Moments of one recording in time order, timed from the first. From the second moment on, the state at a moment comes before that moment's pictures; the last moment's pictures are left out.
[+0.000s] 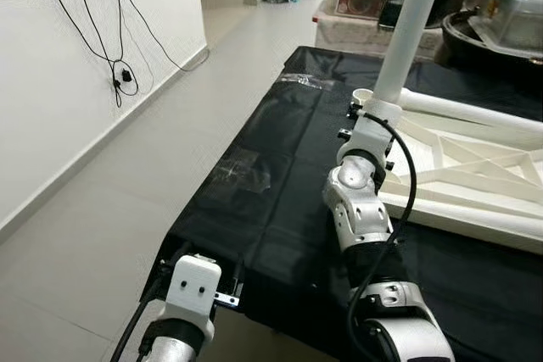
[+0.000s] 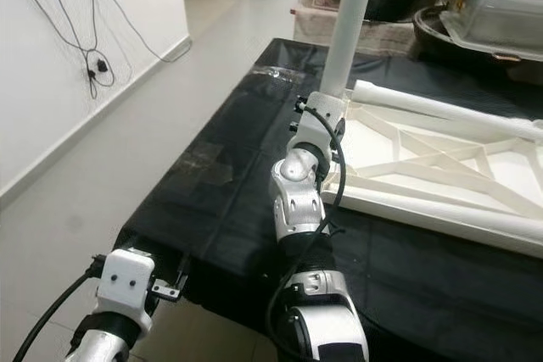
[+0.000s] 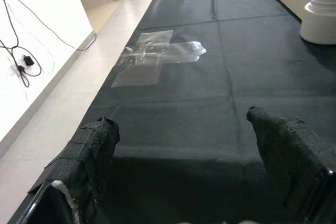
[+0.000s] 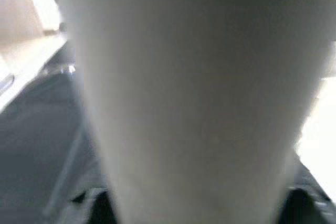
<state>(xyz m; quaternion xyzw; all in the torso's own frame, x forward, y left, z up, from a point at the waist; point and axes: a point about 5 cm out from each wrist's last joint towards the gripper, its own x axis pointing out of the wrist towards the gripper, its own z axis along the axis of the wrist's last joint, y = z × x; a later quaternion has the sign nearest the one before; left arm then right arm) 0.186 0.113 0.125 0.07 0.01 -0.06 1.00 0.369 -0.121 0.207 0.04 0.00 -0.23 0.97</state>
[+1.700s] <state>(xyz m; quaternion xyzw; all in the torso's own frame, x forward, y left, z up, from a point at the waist) 0.186 0.112 0.125 0.07 0.01 -0.06 1.00 0.402 -0.138 0.228 0.02 -0.01 0.40 0.91</state>
